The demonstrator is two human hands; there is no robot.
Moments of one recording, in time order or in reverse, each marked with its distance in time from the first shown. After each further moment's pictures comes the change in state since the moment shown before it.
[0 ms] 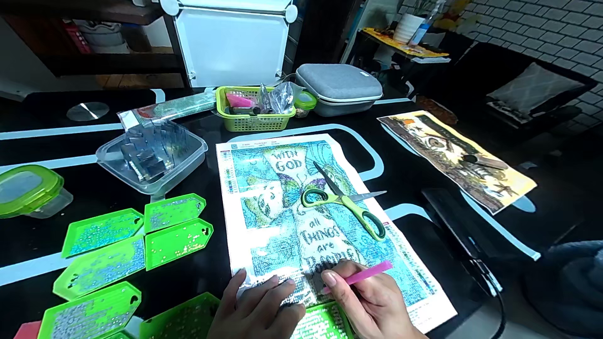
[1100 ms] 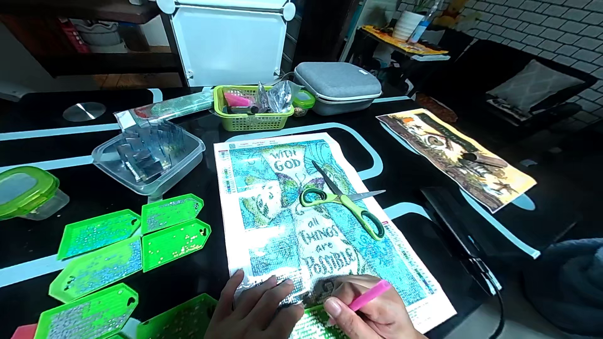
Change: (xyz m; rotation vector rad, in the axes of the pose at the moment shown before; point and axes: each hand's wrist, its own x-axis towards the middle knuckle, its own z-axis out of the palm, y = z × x) left_hand 0.000 -0.001 0.000 0.001 0.003 0.005; right_hand -0.001 -0.006 -0.009 0.218 -0.151 -0.090
